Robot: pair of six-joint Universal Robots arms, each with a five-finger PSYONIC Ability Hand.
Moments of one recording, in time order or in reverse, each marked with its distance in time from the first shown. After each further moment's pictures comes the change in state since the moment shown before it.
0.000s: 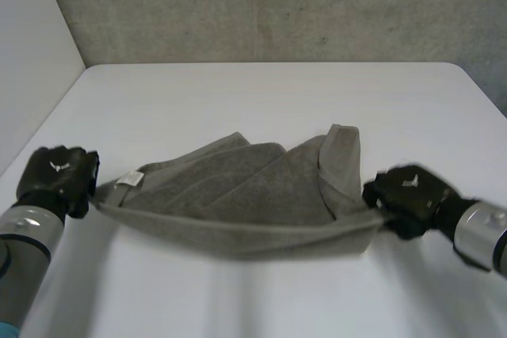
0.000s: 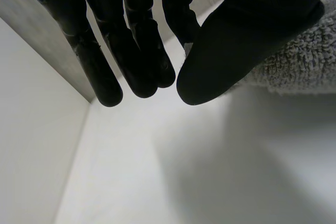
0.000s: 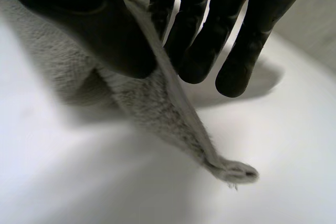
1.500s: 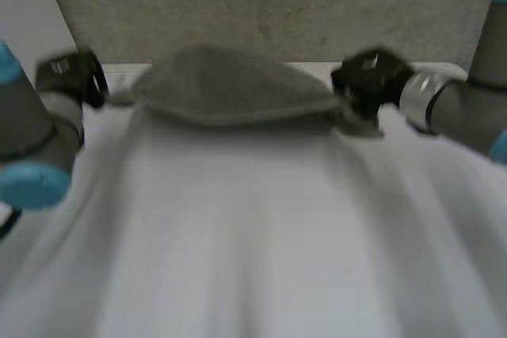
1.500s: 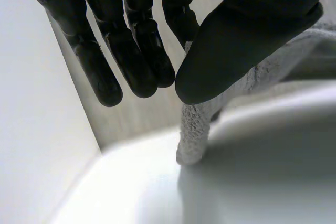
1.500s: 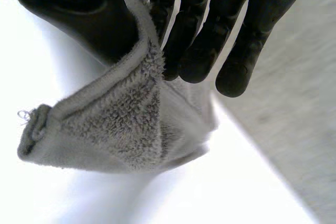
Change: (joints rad) left arm -0.081 -0.422 0.696 -0.112 -0.148 -0.401; right arm 0.267 0.453 -0.964 0.280 0.220 0.066; left_hand 0.000 0.001 0.001 0.001 0.000; right_hand 0.002 0.000 0.004 0.000 0.006
